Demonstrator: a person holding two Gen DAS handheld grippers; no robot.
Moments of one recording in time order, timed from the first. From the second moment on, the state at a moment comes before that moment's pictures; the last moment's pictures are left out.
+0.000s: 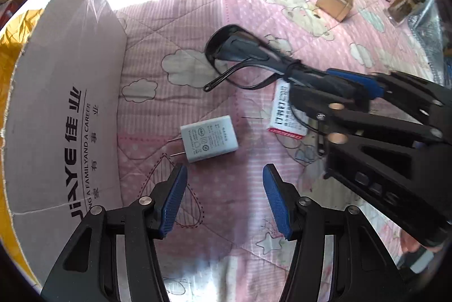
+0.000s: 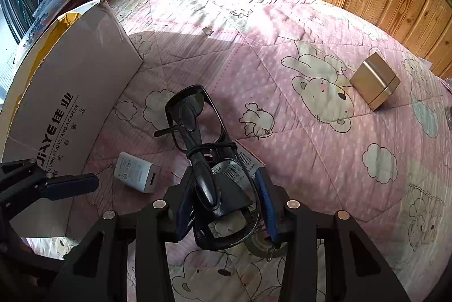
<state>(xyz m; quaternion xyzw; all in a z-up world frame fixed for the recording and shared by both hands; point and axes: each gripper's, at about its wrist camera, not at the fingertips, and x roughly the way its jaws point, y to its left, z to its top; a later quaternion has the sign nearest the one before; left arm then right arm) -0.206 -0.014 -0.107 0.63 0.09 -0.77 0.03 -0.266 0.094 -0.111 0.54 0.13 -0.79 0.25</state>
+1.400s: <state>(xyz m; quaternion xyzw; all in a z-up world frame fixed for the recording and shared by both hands) -0.189 -0.028 -0.088 0.58 0.05 -0.81 -0.01 -0.219 0.137 -0.049 0.50 0.06 -0.83 0.25</state>
